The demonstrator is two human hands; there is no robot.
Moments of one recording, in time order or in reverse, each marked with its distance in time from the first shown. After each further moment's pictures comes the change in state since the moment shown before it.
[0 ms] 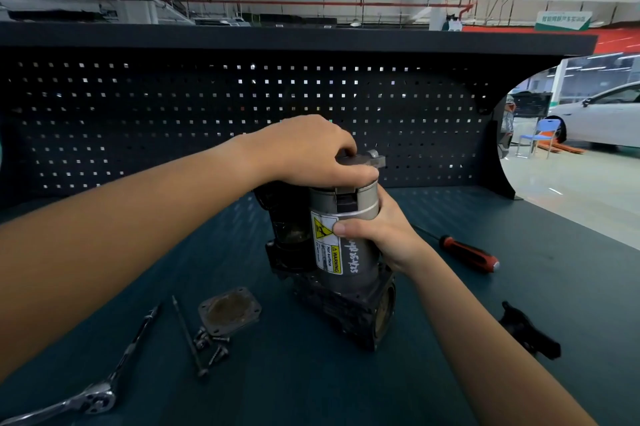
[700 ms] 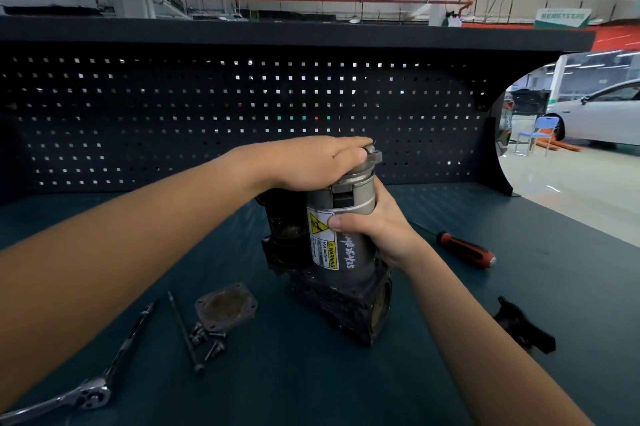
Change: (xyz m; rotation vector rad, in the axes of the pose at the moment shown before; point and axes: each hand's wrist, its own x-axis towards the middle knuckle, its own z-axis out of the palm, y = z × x) left_hand -0.005 0.008 0.016 -0.469 -0.170 -0.067; right_hand 0.001 0.002 -0.001 0.012 -0.003 -0.043
